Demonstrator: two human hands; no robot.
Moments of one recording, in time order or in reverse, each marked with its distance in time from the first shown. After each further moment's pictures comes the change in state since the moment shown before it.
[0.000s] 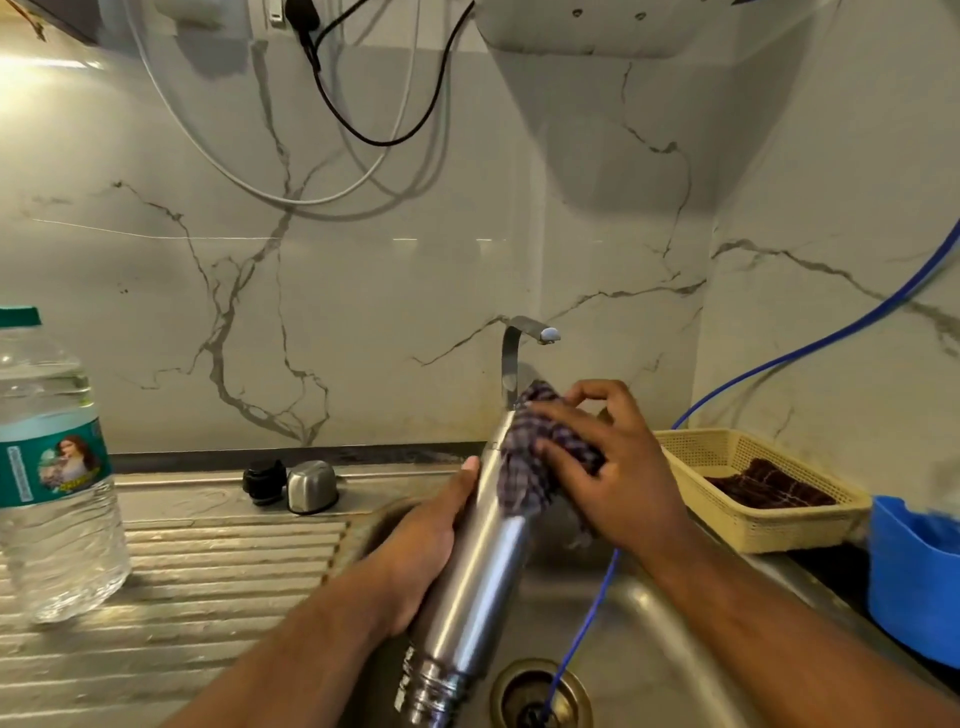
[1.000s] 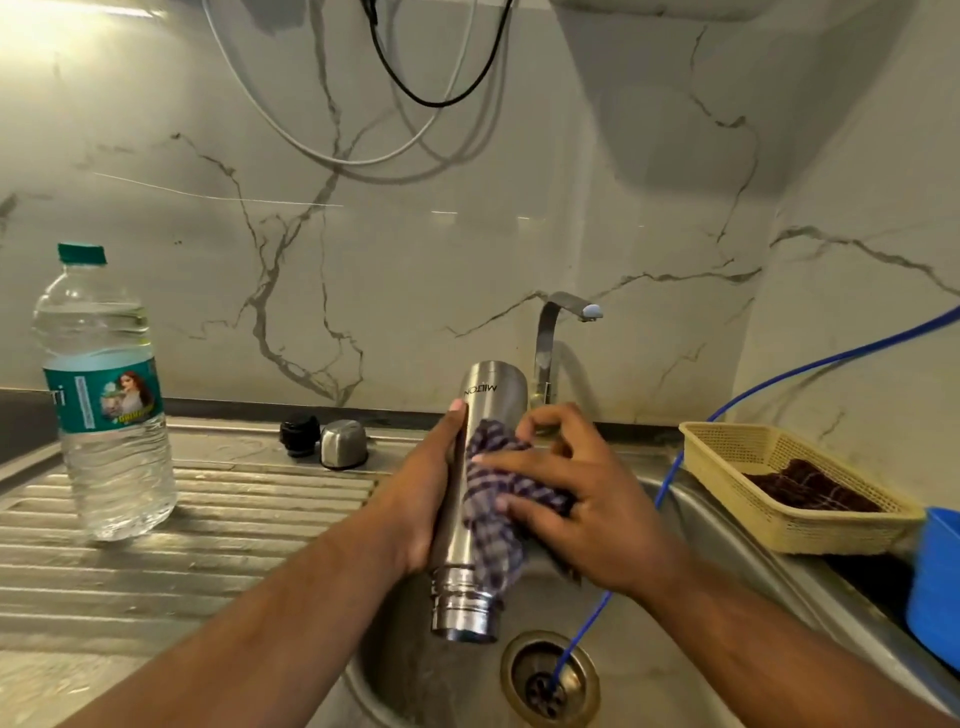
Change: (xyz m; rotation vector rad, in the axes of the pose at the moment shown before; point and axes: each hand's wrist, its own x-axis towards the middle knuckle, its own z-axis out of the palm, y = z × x) left_hand -0.004 0.012 -0.013 -0.337 0.054 -0.108; right_hand -0.018 -0.036 0.017 0.055 -0.362 -0.182
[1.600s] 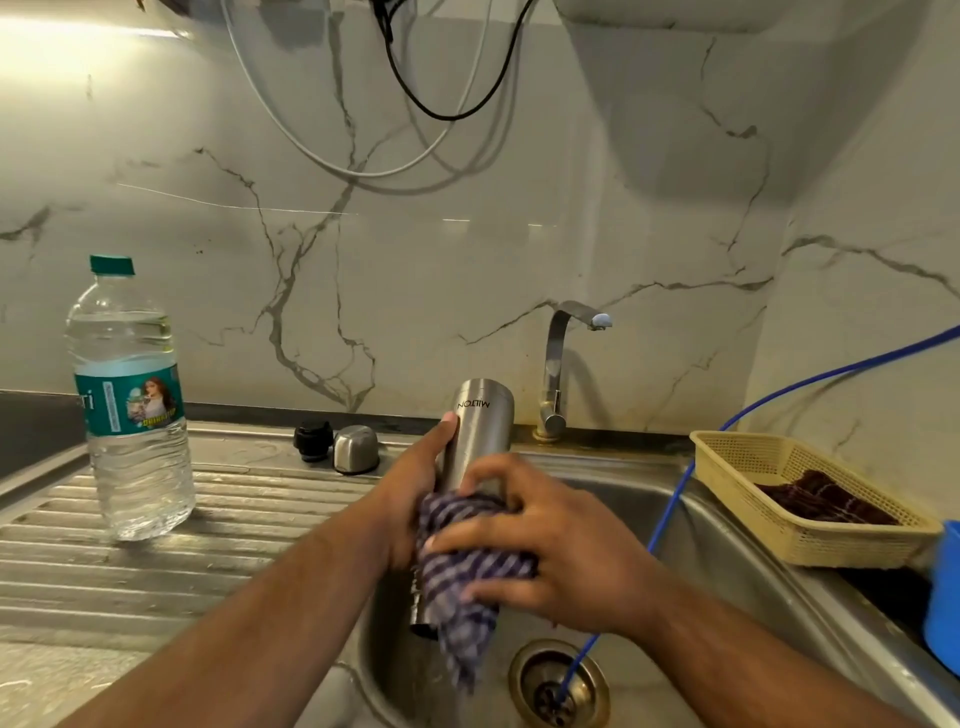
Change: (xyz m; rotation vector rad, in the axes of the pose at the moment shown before) left_hand 0.004 0.012 -0.016 0.050 0.118 -0.067; right_hand 0.002 -0.018 0.013 -0.143 -0.268 -0.206
